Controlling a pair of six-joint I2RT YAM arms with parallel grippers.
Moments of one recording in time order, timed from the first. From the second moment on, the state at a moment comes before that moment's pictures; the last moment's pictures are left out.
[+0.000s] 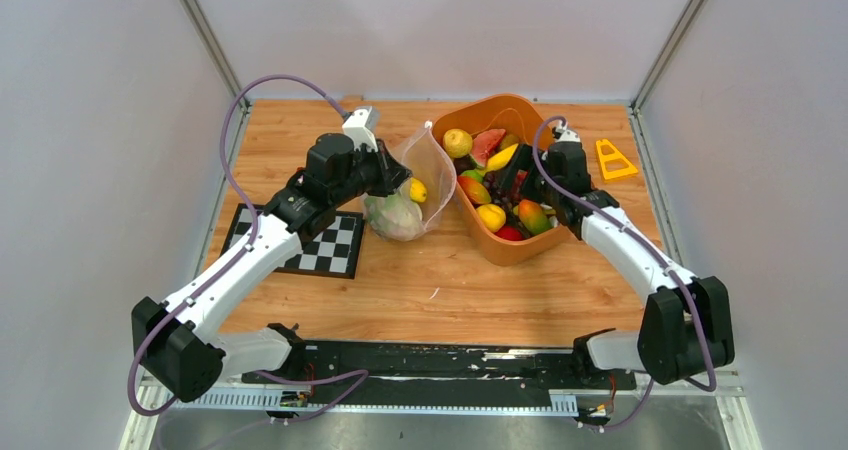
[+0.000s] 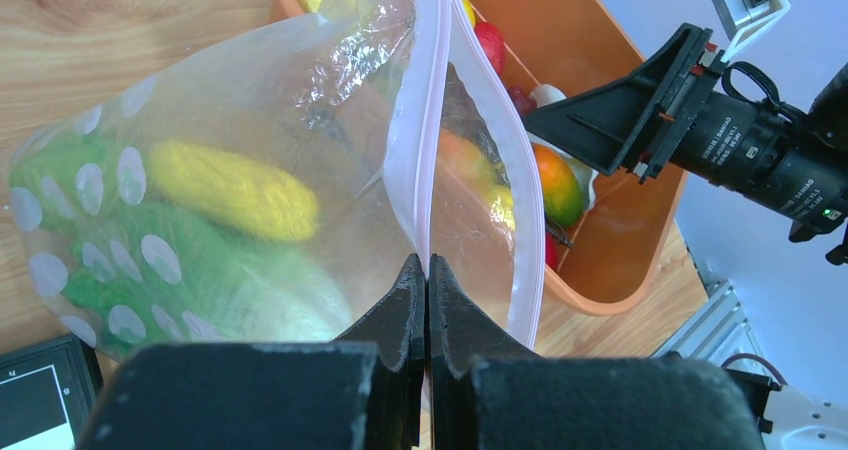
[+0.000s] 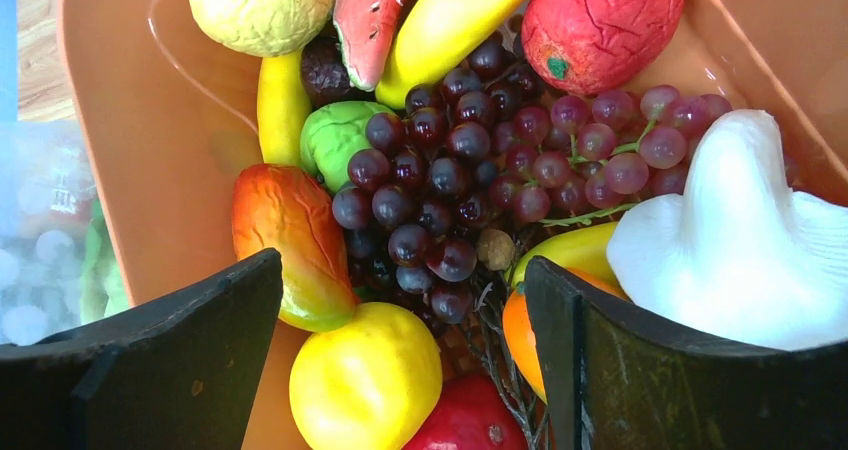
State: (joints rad) left arm -0.58 1.20 1.09 -0.22 0.11 -0.51; right arm 0.28 1.32 0.91 -0.15 -0.03 0.56
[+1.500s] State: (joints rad) left arm -0.58 1.21 1.09 -0.22 0.10 -0.51; right arm 0.30 1.73 1.24 -0.46 -0.12 0.14
